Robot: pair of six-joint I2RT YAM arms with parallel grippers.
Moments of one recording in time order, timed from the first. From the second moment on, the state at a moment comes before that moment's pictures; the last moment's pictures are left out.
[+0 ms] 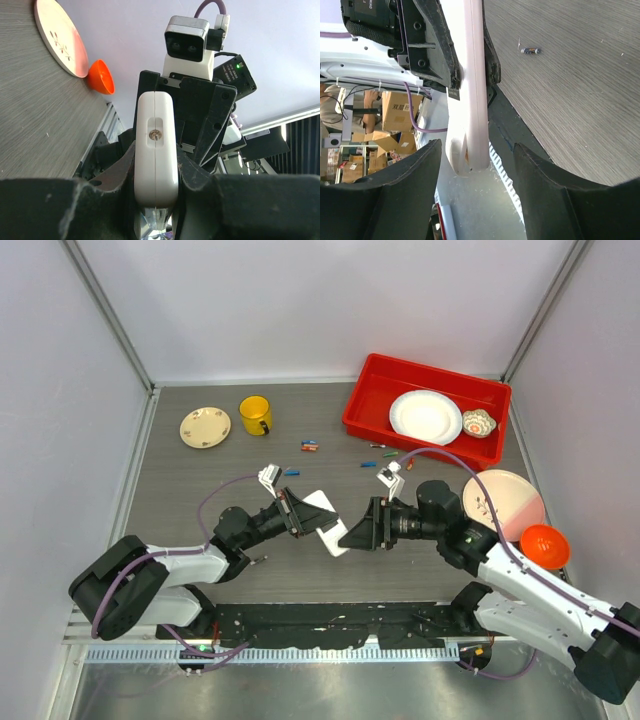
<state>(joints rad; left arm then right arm) -0.75 1.30 0.26 1.24 0.42 -1.37 0.71 0.83 0.56 -0.08 -0.61 0.84</state>
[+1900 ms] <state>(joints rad) -0.79 1.23 0.33 1.10 0.47 -1.25 0.75 0.93 0.56 0.04 -0.66 0.95</state>
